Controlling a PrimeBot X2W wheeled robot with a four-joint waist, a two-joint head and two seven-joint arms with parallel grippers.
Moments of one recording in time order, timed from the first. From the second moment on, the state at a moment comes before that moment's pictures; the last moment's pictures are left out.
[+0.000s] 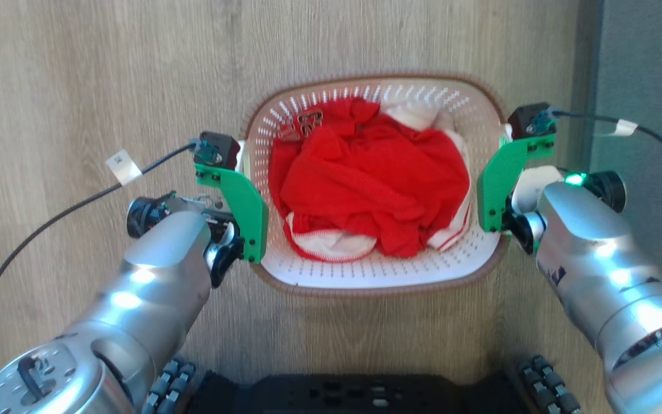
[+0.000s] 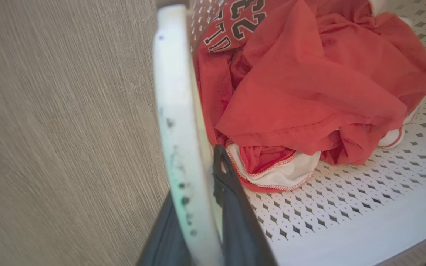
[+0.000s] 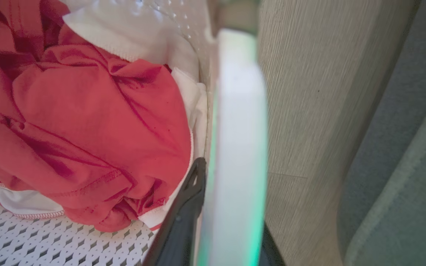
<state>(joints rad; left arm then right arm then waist) -0.94 0.03 -1.25 1.21 -1.14 -0.09 0.05 -0.97 -0.07 0.61 1.29 0.57 0.12 0.13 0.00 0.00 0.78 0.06</state>
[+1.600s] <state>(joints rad) -0.61 0.07 -1.28 1.17 -1.19 -0.12 0.36 -0.64 -0.07 0.91 1.21 0.95 0.12 0.34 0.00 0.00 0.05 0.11</state>
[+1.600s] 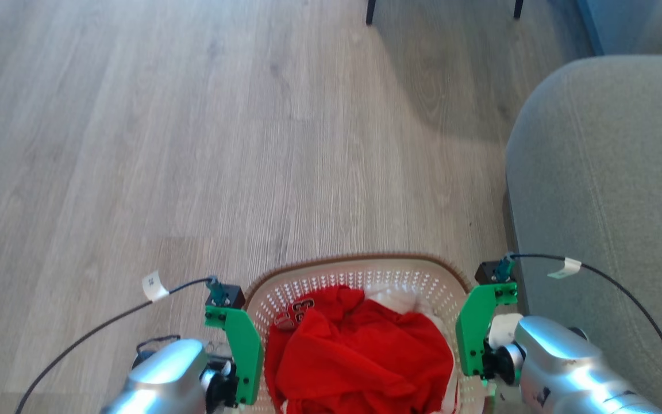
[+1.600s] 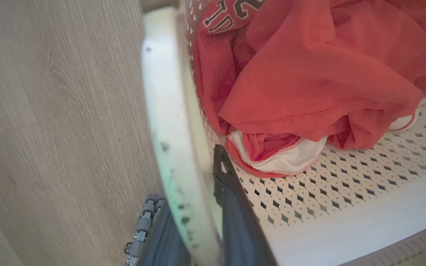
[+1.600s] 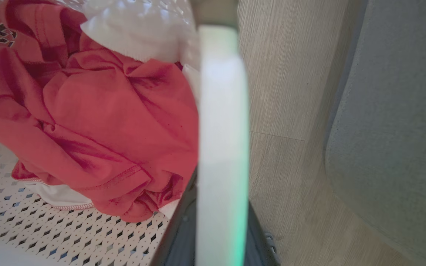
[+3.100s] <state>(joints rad) -0.62 0.09 -1.29 1.14 -1.16 -0.12 0.40 -0.63 -0.07 1.04 1.23 1.09 0.12 0.32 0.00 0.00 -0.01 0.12</state>
